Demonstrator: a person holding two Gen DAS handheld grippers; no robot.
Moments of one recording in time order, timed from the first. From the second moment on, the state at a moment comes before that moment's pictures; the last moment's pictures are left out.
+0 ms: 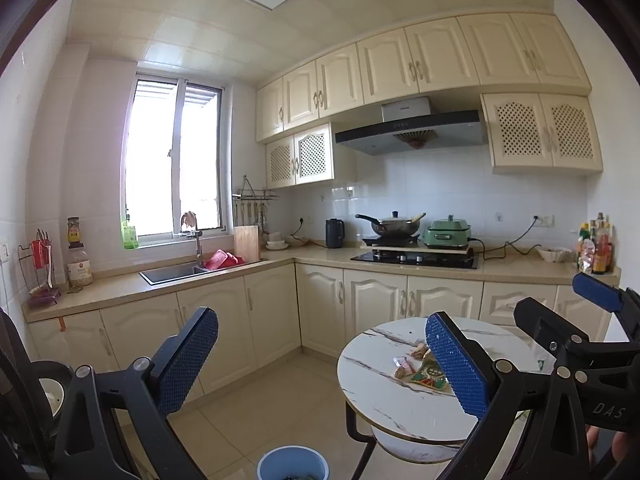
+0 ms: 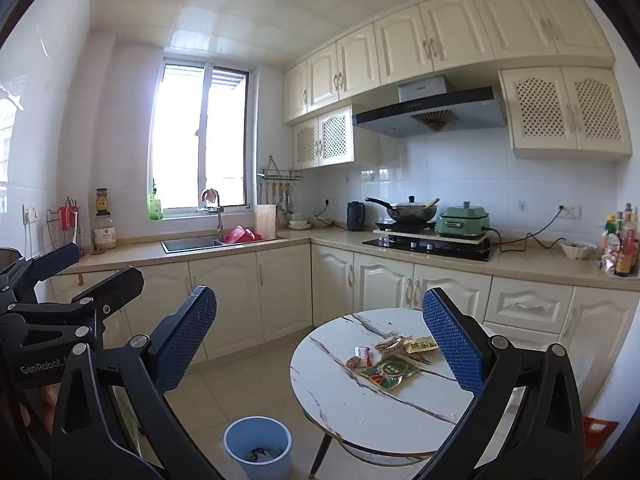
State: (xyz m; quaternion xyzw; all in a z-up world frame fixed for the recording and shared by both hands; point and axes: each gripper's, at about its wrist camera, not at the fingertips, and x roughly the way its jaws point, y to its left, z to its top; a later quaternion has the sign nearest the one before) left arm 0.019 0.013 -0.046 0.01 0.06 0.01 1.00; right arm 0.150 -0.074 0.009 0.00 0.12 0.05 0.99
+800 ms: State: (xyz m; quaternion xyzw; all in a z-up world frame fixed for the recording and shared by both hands) left arm 0.293 -0.032 -0.115 0.02 0.30 -0.05 0.95; right arm 0.273 -0.214 -0.138 0.06 0.31 -0.05 0.95
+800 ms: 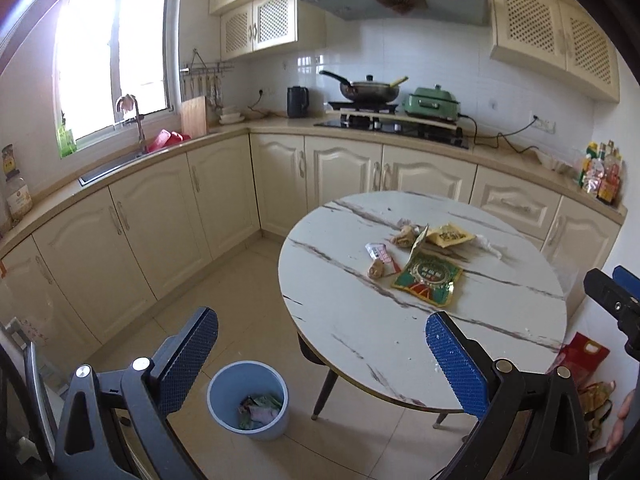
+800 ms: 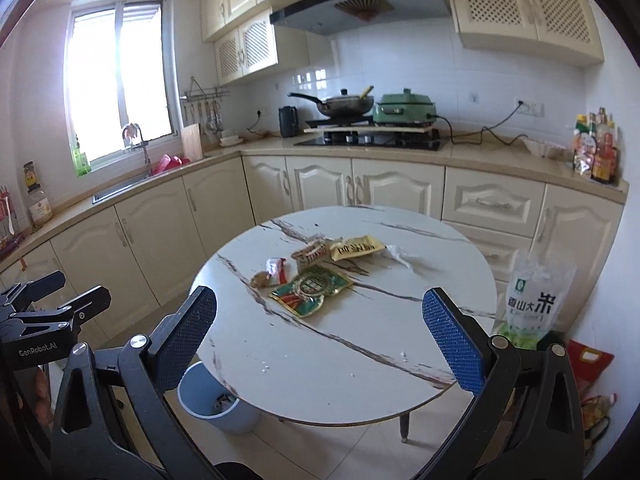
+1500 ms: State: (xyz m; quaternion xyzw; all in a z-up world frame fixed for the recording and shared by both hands) left arm 0.605 -0.053 -0.207 0.00 0.42 -0.12 0.90; right arm 0.454 -0.276 -0.224 0.03 0.43 -0.05 0.90
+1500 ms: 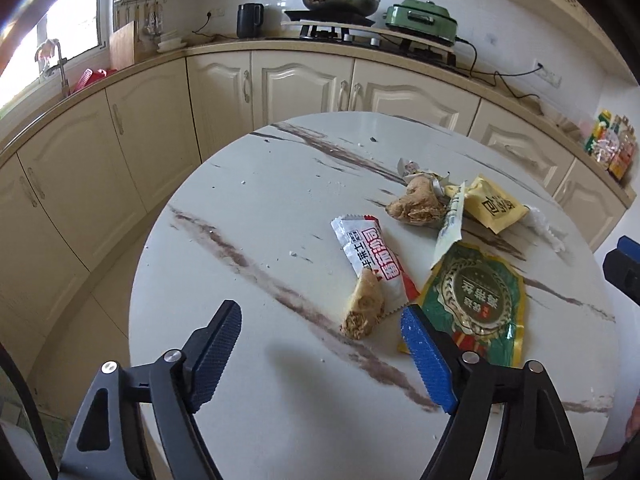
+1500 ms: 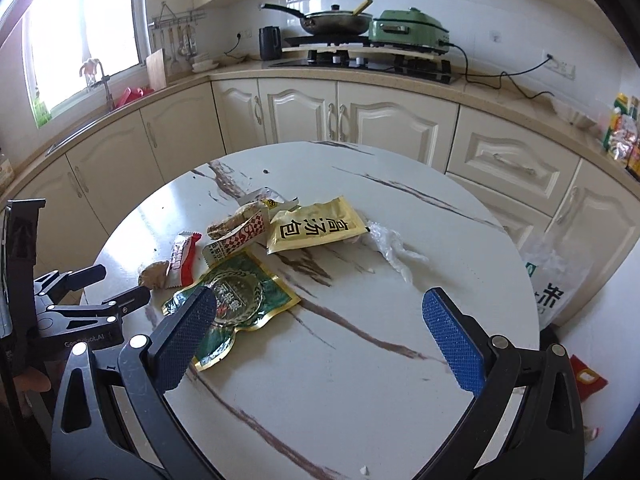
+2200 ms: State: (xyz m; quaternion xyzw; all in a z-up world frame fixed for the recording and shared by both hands) left arm 0.563 0.023 -0.195 -0.02 0.37 -0.16 0.92; right arm 0.548 -0.164 -0.264 0.02 0.46 0.07 0.88
